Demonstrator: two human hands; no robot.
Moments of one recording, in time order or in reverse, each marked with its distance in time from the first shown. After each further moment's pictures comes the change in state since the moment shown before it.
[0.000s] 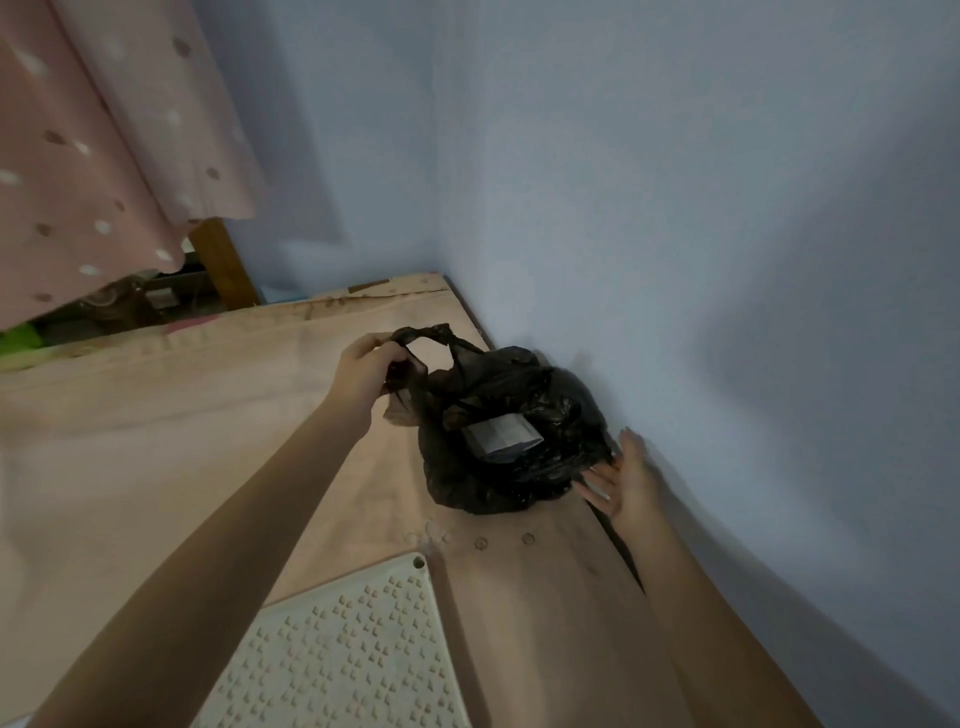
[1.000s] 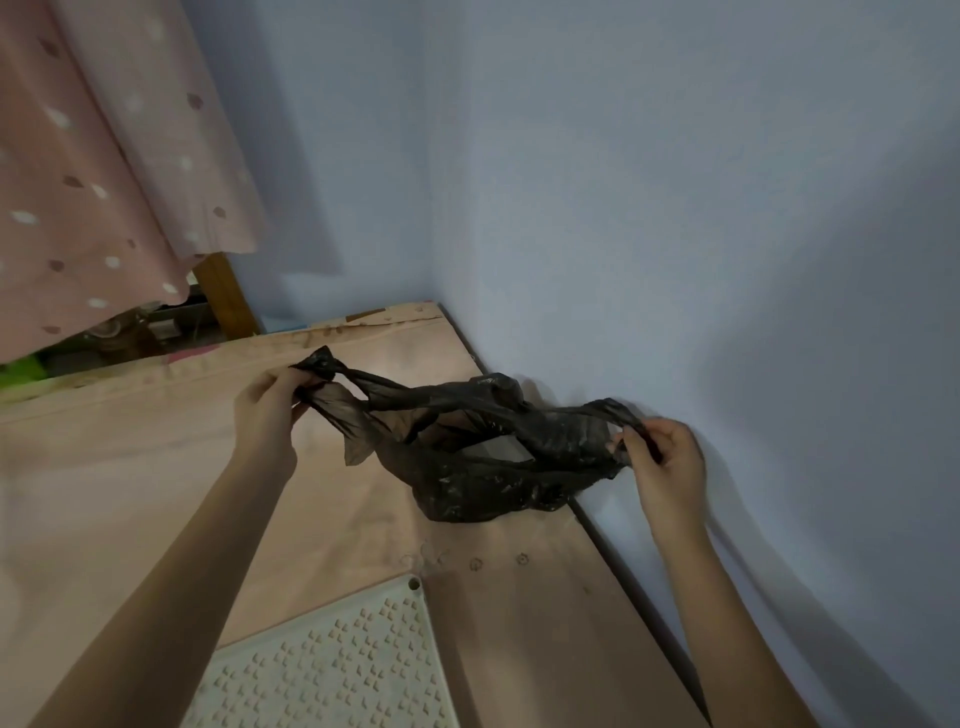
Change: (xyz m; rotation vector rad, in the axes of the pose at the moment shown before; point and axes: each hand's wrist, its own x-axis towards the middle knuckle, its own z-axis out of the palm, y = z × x) left_hand -0.028 0.013 -0.062 -0.204 0.283 0.130; right_hand -0.067 -0.049 -0.006 -0.347 0.057 -0.804
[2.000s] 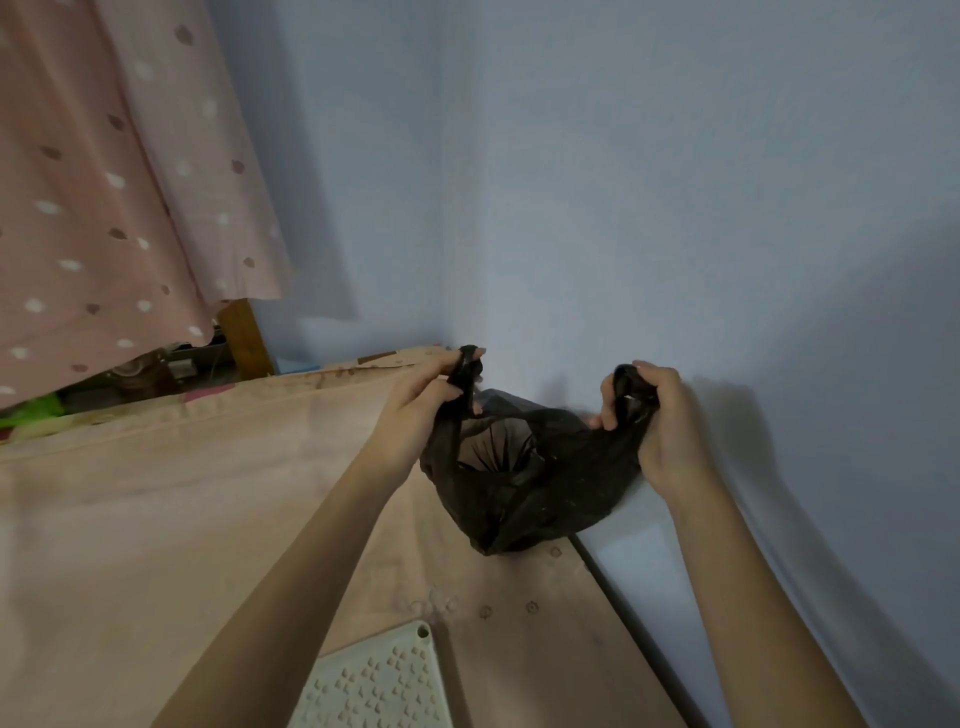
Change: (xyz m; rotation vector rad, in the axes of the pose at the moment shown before) left_hand -0.073 0.048 0.078 0.040 -0.692 0.261; right_hand 0.033 -0.105 0.034 0.492 -0.503 0.108
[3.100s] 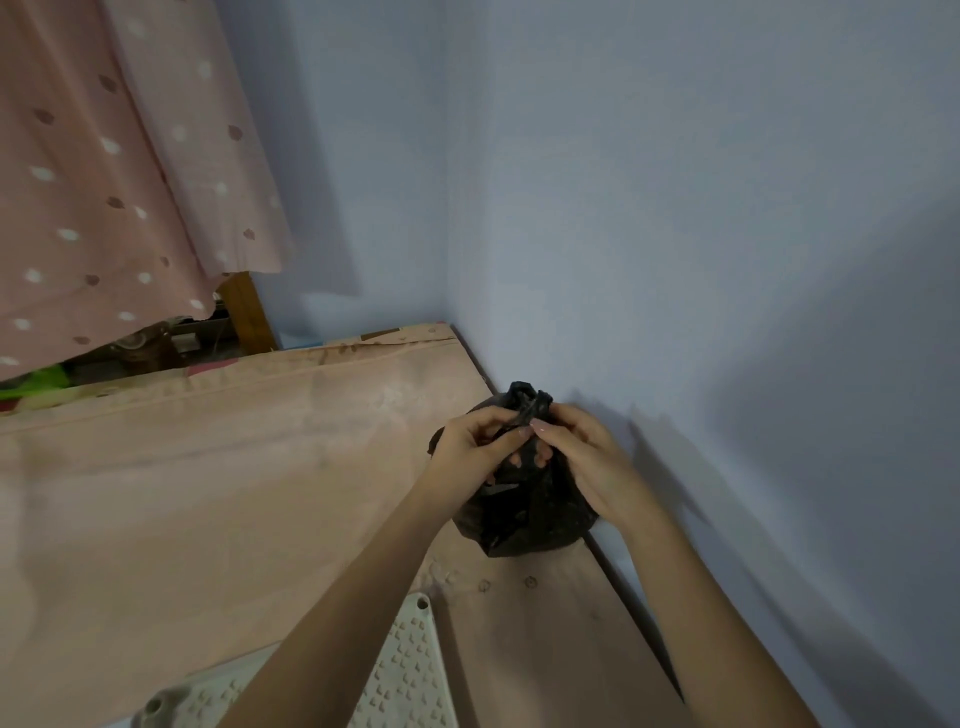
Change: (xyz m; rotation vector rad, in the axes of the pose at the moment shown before) left_hand -0.023 -0.071 0.034 0.143 -0.093 -0.071; right_hand -0.012 0.076 0.005 -0.278 -0.239 0.145
